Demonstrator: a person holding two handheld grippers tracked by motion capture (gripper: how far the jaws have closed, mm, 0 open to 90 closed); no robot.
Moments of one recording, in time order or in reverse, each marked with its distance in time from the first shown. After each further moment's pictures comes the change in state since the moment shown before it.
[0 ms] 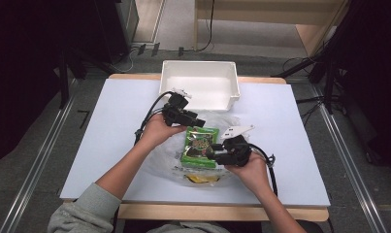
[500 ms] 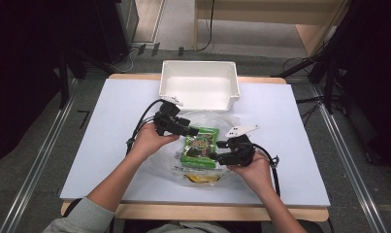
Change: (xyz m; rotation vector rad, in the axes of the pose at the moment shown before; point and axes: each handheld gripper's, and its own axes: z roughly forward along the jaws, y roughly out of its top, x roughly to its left) left arm -0.010 -0.029 -0.021 -0.020 -0.028 -0.018; right arm -0.003 -0.003 -0.007 -0.018 -0.032 0.033
